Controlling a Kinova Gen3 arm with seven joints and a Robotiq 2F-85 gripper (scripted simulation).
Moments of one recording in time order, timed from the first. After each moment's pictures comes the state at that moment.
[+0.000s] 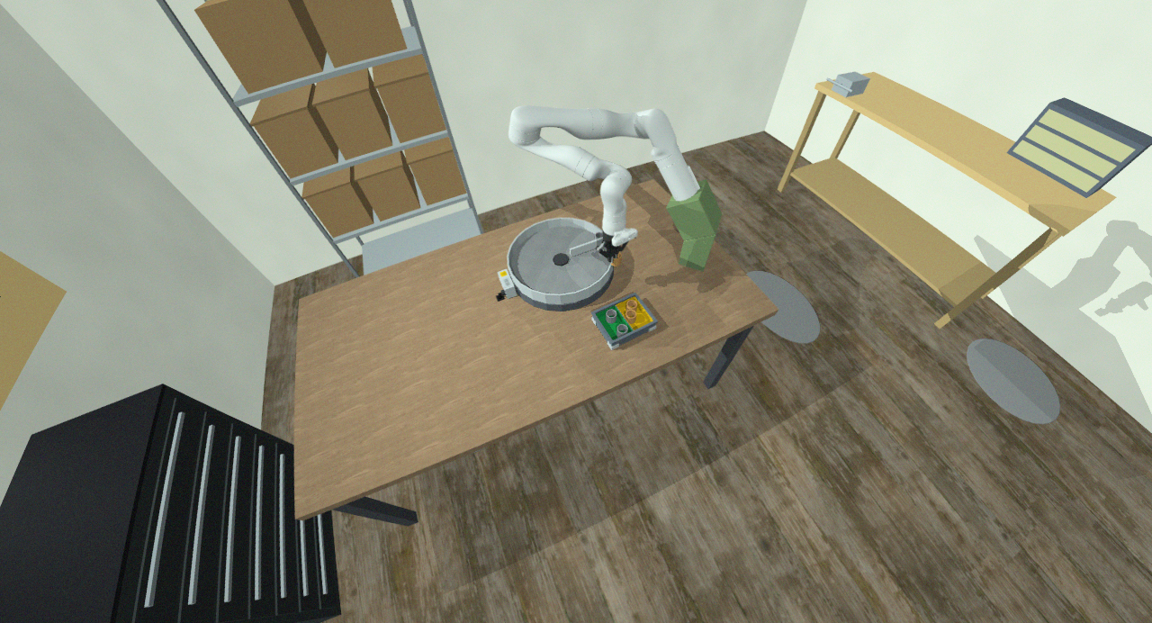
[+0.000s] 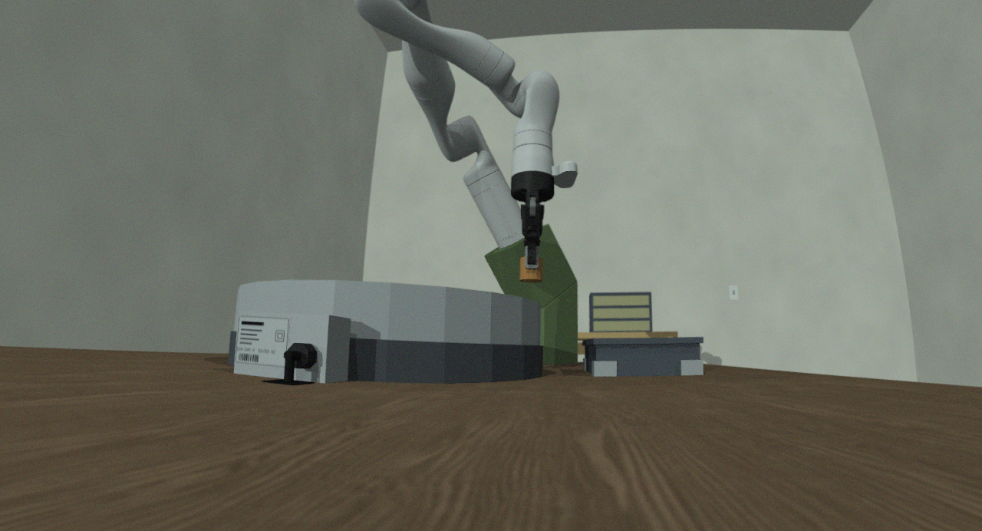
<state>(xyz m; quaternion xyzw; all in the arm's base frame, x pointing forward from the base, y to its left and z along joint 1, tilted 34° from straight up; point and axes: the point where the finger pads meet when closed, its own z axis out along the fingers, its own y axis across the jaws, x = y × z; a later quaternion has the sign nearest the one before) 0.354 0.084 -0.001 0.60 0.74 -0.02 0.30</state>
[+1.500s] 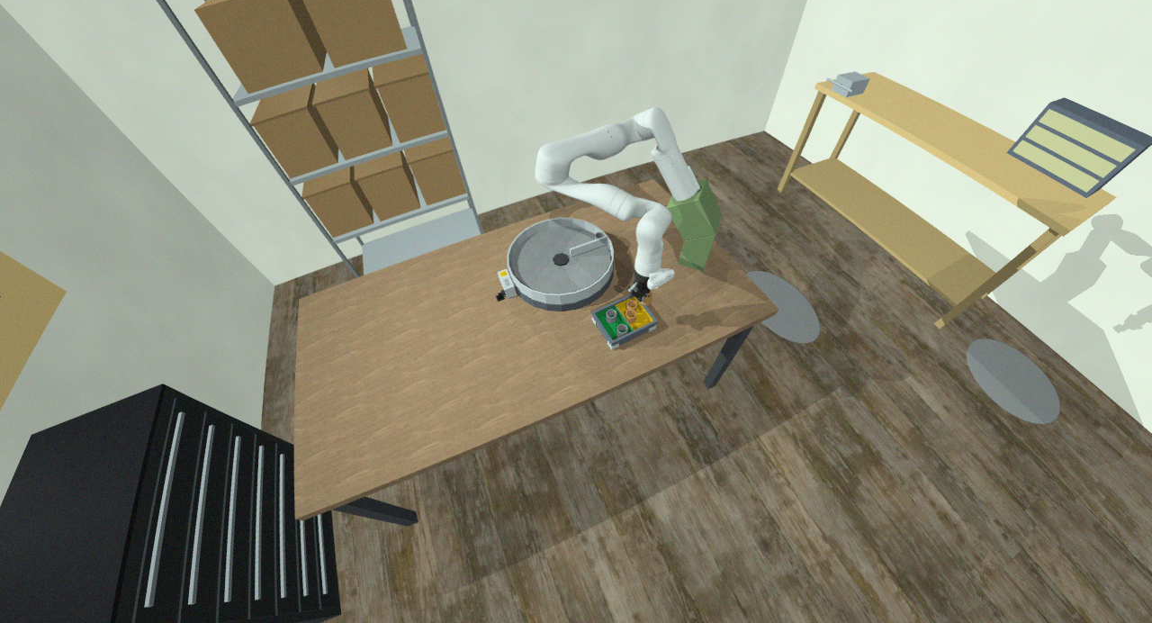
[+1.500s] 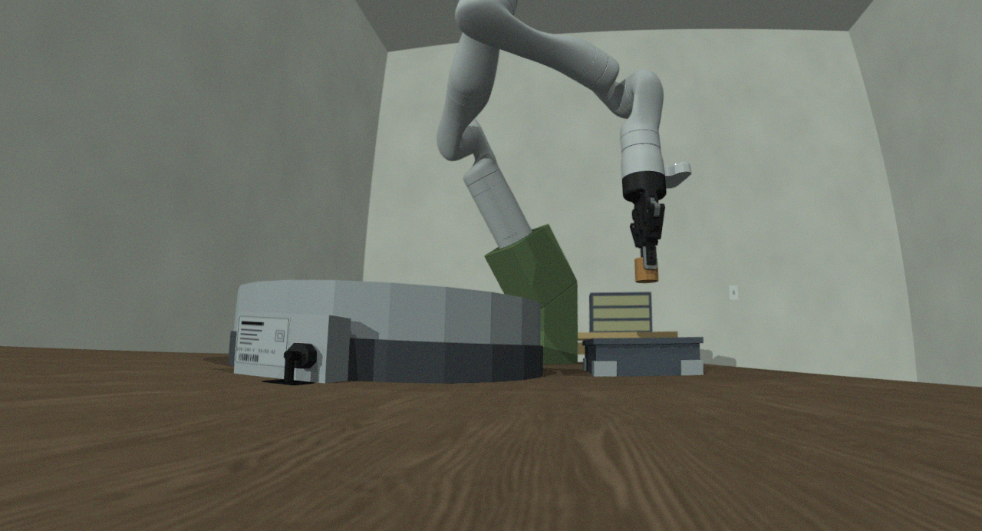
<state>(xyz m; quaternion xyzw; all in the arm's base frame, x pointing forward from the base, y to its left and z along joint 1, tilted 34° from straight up) 0.342 0.258 -0.089 0.59 0.75 -0.02 0.29</state>
